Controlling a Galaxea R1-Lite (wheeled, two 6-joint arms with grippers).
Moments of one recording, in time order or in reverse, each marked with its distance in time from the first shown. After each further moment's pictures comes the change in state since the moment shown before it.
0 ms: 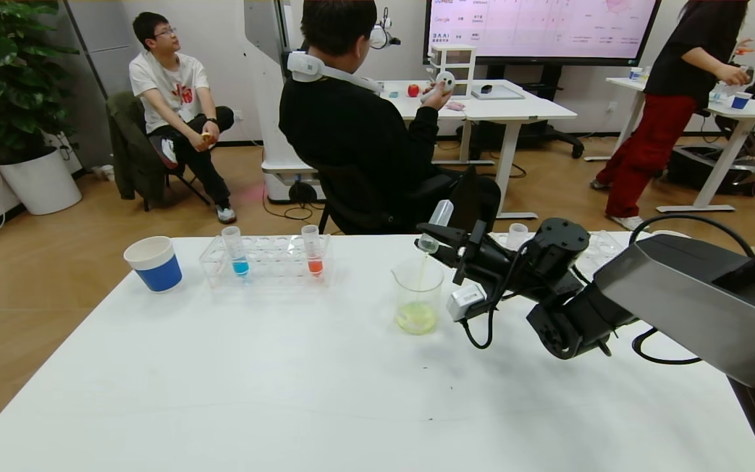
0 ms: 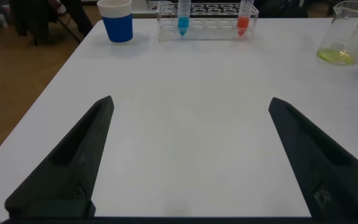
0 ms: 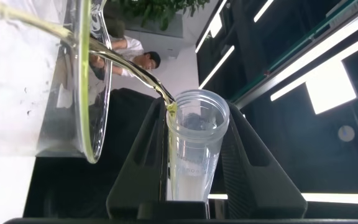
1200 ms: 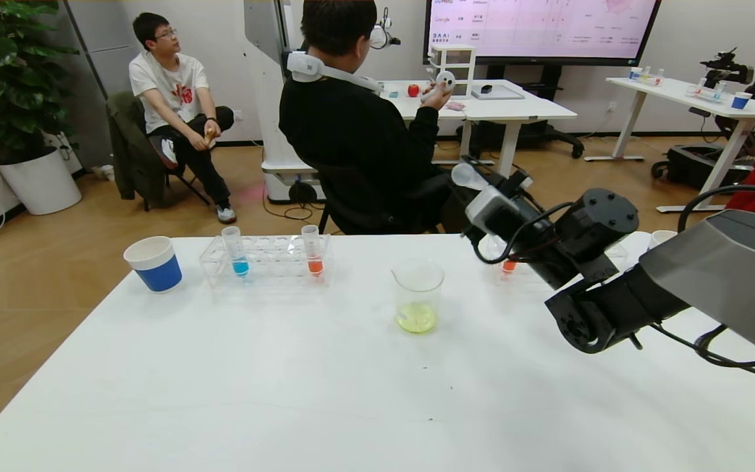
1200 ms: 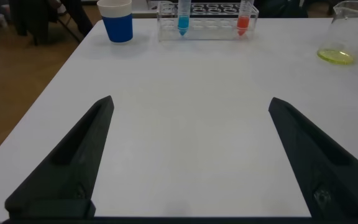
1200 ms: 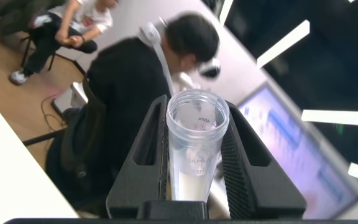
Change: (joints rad) left arm 0.000 0.000 0.000 0.000 0.000 0.000; right arm 0.042 -0.209 0.121 -0.091 -0.559 0.808
